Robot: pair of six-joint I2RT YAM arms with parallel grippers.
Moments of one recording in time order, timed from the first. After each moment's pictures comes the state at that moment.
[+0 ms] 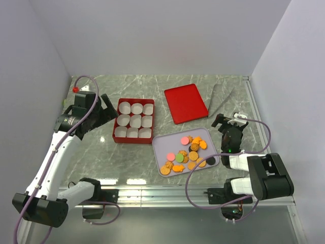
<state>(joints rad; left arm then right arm) -0.21 1.06 1.17 -0.85 -0.10 -0.64 0.11 1.31 0.18 1.08 0.38 0.17</state>
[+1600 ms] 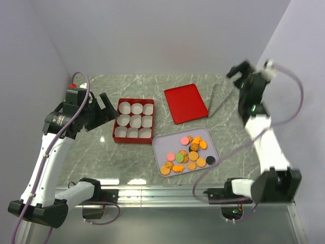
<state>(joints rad) -0.21 1.05 1.37 -1.08 0.04 -0.62 0.04 1.18 0.98 0.13 0.36 0.52</state>
